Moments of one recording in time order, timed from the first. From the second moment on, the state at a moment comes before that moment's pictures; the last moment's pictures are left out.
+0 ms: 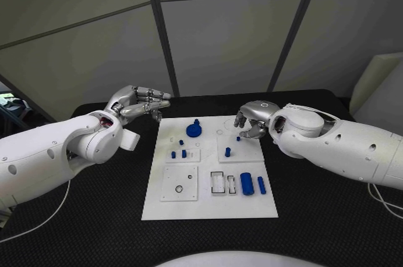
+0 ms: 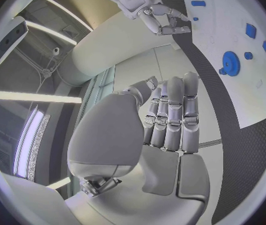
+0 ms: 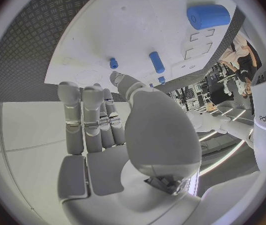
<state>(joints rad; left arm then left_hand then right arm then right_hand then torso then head) 1.11 -0.94 0.11 1.50 -0.31 -0.24 0.28 1.42 -0.17 0.46 0.02 0.12 1.03 0.17 0.11 0.07 1.14 0.09 0.22 0.15 1.17 0.02 1.00 0.45 0.20 1.15 0.11 0.54 1.06 1.19 -0.71 0.00 1.38 -1.73 -0.15 -0.17 1.38 -0.18 0.40 0.04 0.26 1.03 0.16 0.07 0.07 1.14 0.10 0.08 0.08 1.47 0.00 0.81 0.94 0.15 1.21 0.10 0.99 0.97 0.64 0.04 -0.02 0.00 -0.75</state>
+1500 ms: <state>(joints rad) 1.11 -0.95 0.11 1.51 -0.14 -0.26 0.34 1.43 -0.16 0.45 0.02 0.12 1.03 0.17 0.11 0.07 1.14 0.09 0.23 0.15 1.17 0.01 1.00 0.45 0.19 1.15 0.11 0.53 1.06 1.15 -0.68 0.00 1.37 -1.79 -0.09 -0.19 1.42 -0.10 0.54 -0.03 0.23 1.16 0.12 0.12 0.10 1.23 0.08 0.14 0.08 1.47 -0.02 1.16 1.17 0.09 1.36 0.08 1.32 1.30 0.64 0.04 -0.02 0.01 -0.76</state>
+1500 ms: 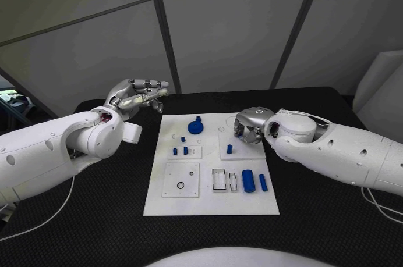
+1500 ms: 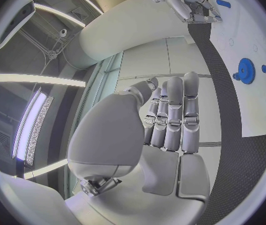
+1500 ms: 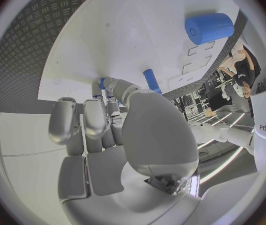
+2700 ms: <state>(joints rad) 1.11 -0.93 0.11 1.49 -0.14 -0.25 0.33 1.43 -0.16 0.45 0.01 0.12 1.02 0.18 0.11 0.07 1.12 0.10 0.24 0.15 1.16 0.02 0.98 0.44 0.19 1.15 0.12 0.52 1.05 1.14 -0.77 0.02 1.68 -1.78 -0.26 -0.24 1.42 -0.10 0.58 -0.05 0.25 1.16 0.13 0.11 0.10 1.24 0.09 0.12 0.08 1.47 -0.02 1.19 1.17 0.08 1.38 0.09 1.36 1.31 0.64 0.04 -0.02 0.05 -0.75</state>
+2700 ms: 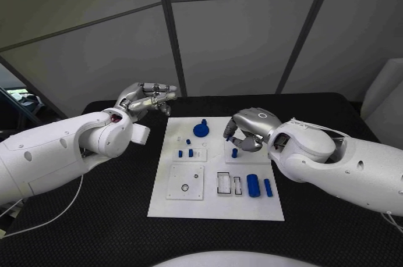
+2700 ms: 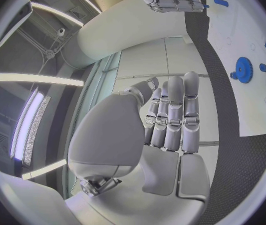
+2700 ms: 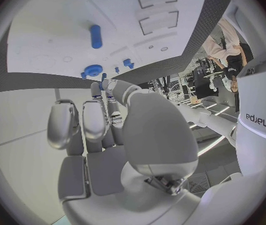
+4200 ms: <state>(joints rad) 1.11 -0.88 0.11 1.48 -0.14 -0.25 0.32 1.43 -0.15 0.44 0.01 0.12 1.01 0.19 0.11 0.07 1.10 0.11 0.25 0.15 1.16 0.02 0.98 0.44 0.19 1.15 0.12 0.52 1.05 1.07 -0.53 -0.04 1.58 -1.74 -0.18 -0.19 1.40 -0.11 0.58 -0.05 0.26 1.15 0.13 0.10 0.09 1.24 0.09 0.11 0.08 1.47 -0.02 1.19 1.17 0.08 1.38 0.09 1.36 1.31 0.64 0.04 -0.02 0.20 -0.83</state>
